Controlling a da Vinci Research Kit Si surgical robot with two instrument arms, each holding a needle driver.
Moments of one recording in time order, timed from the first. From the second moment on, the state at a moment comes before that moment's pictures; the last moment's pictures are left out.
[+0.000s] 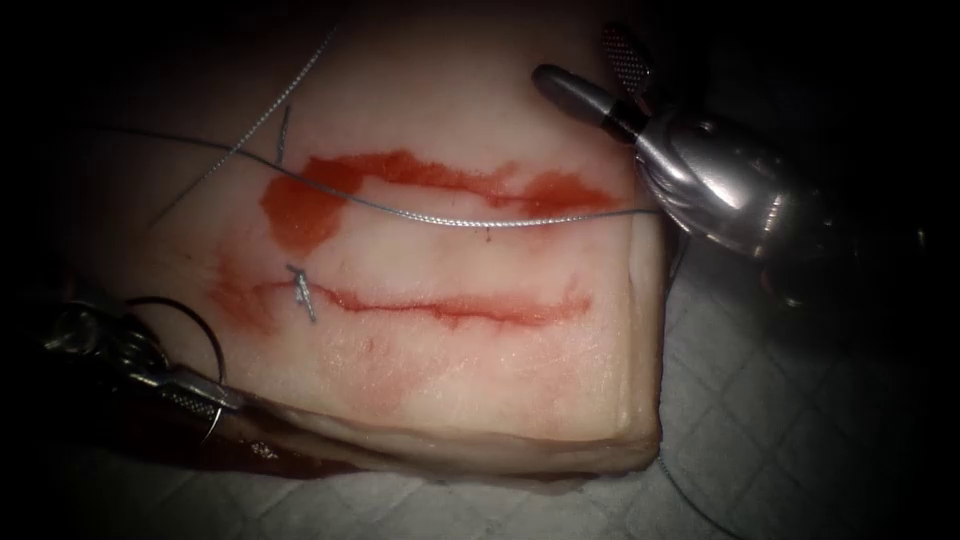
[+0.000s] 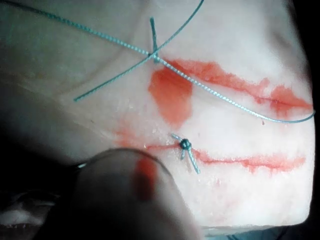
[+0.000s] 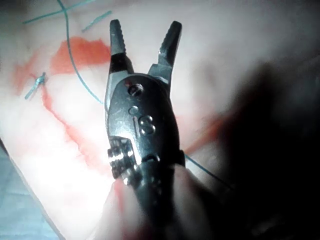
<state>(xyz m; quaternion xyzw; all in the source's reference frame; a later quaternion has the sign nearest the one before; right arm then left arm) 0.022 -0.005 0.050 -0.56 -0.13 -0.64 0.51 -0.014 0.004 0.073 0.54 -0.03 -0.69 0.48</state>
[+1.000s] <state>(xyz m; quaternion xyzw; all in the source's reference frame) 0.034 -0.014 0.047 -0.54 -0.08 -0.76 0.34 -0.019 0.008 0.068 0.28 -0.04 -0.46 0.84</state>
